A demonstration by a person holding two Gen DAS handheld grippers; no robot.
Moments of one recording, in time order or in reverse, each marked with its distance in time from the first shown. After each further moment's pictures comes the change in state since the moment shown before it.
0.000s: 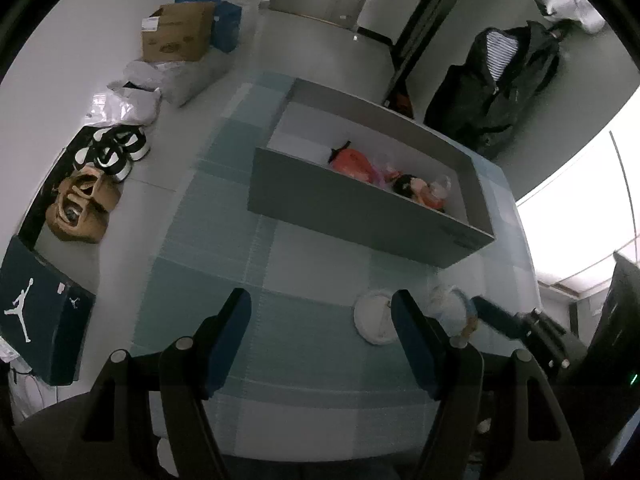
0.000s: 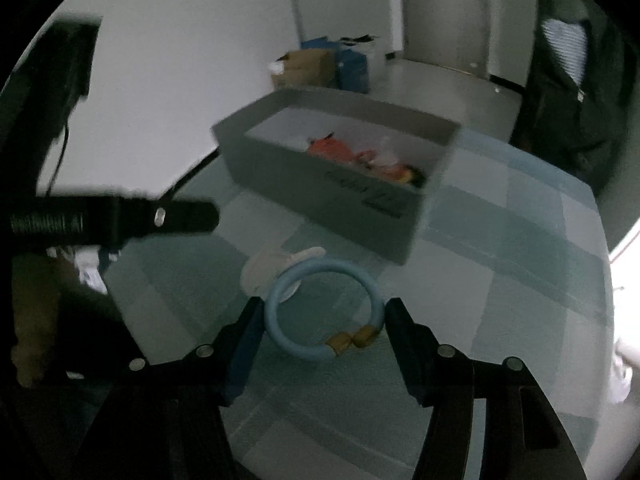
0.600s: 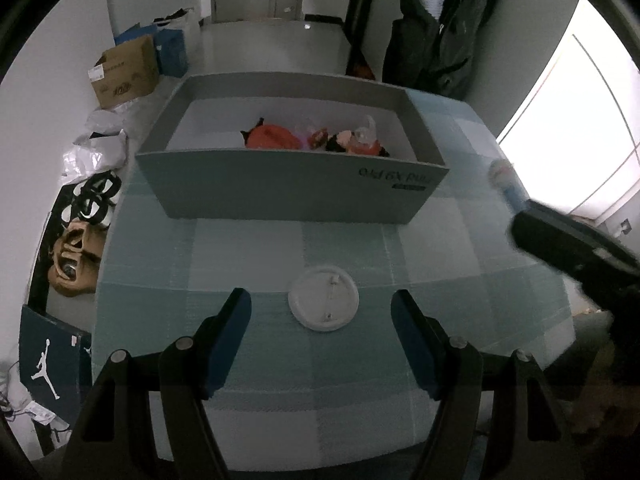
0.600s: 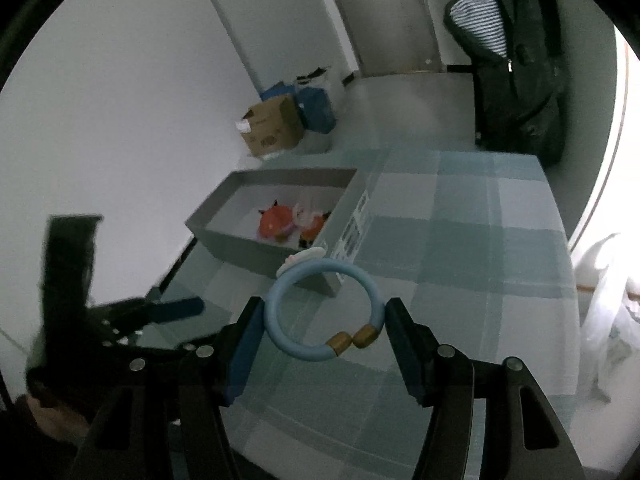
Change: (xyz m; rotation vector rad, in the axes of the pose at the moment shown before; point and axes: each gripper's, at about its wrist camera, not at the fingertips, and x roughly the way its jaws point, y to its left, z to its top) left arm 0.016 -0.041 -0.014 0.252 0.036 0.045; right arm -0.055 -0.057 0.007 0.242 -0.128 0.058
